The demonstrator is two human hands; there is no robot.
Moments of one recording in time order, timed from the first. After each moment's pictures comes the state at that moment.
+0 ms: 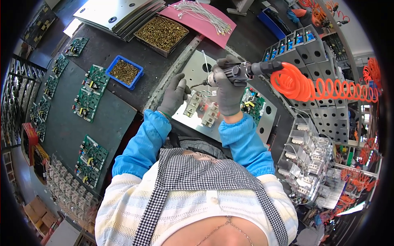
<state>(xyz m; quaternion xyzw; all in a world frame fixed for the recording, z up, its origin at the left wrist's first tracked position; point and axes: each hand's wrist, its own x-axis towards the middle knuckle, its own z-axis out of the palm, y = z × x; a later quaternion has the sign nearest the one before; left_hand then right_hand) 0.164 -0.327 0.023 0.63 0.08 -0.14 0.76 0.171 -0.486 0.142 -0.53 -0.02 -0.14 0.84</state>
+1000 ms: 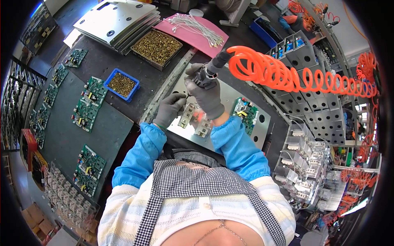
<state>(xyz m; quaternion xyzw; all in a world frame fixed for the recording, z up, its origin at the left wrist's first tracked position) 0.161 -0.330 0.013 0.56 0.07 -0.16 0.81 0.192 -0.475 0.134 -0.64 -0.09 -0.02 0.77</state>
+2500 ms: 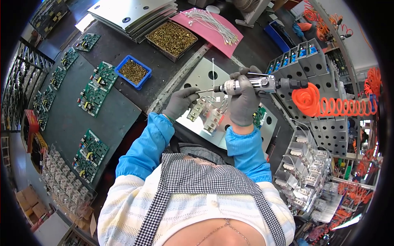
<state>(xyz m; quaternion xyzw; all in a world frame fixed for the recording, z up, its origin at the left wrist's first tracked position) 0.157 -0.330 -0.001 0.54 0.05 -0.17 0.82 0.159 -0.504 0.168 -0.52 -0.04 -0.20 0.83</state>
